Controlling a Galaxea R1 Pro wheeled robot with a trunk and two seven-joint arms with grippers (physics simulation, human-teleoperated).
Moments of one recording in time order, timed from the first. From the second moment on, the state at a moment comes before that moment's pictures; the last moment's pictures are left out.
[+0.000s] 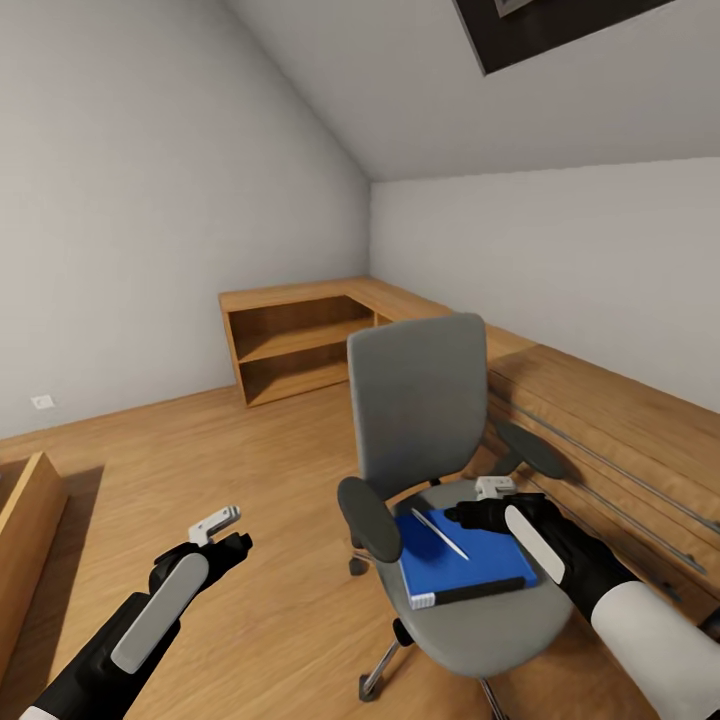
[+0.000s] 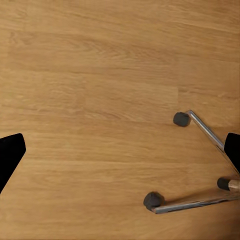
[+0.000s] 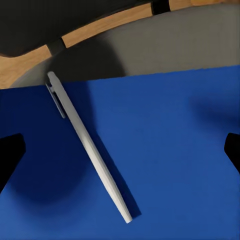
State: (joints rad) left arm -0.41 0.21 -0.35 -1.31 1.14 0.47 0.87; right arm -0.74 -0.25 0.48 -0.83 -0.64 0.66 -0.04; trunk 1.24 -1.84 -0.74
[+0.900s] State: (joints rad) left arm -0.41 0.21 -0.35 -1.32 1.14 0.47 0.88; right arm -0.74 -0.25 0.49 -0.83 -0.64 0.66 -0.04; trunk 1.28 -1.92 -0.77
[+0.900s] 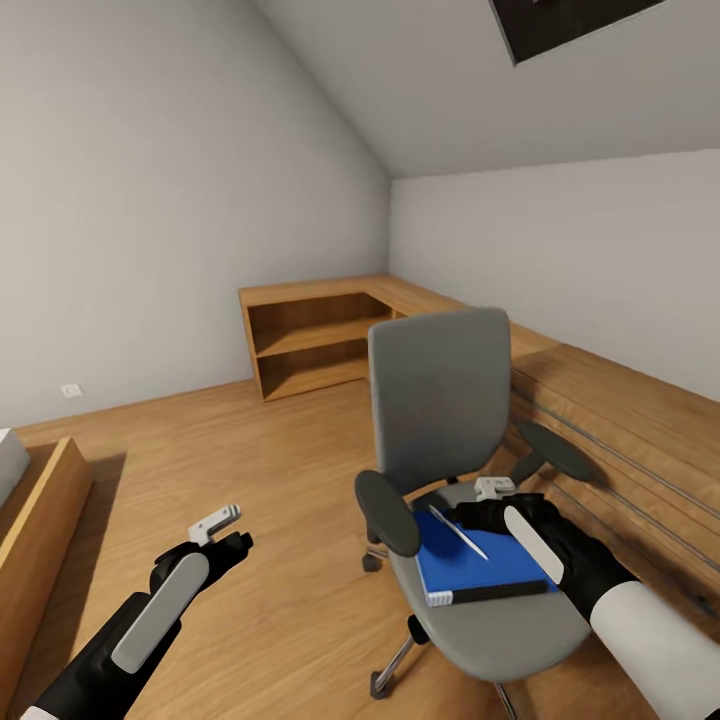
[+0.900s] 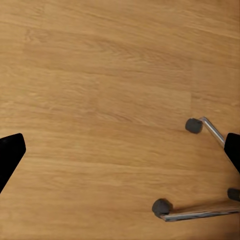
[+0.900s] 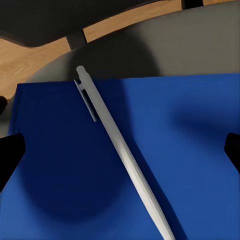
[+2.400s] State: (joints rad) left arm -0.41 0.21 -0.35 -1.32 1.14 0.47 0.88; right arm -0.74 -0.25 0.50 -0.83 -0.63 0.66 -0.07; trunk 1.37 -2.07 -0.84
